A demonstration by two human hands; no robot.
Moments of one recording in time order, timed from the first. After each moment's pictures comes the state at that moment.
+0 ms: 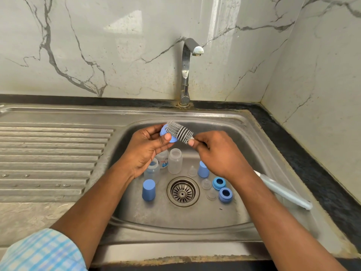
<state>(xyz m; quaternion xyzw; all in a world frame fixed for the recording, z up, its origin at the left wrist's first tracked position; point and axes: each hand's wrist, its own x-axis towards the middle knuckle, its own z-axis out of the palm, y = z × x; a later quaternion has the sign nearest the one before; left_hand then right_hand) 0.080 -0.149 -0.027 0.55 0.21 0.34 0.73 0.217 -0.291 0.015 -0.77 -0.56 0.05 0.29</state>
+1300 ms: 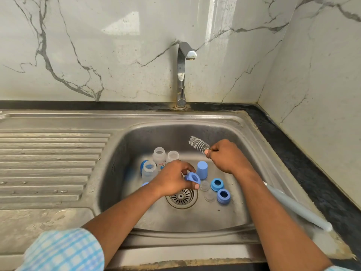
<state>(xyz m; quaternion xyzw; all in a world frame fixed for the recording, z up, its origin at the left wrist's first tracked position) 0.121 -0.179 -0.088 0.89 0.25 0.09 0.36 0.276 -0.281 -0.026 -0.86 -0.41 0.15 0.26</state>
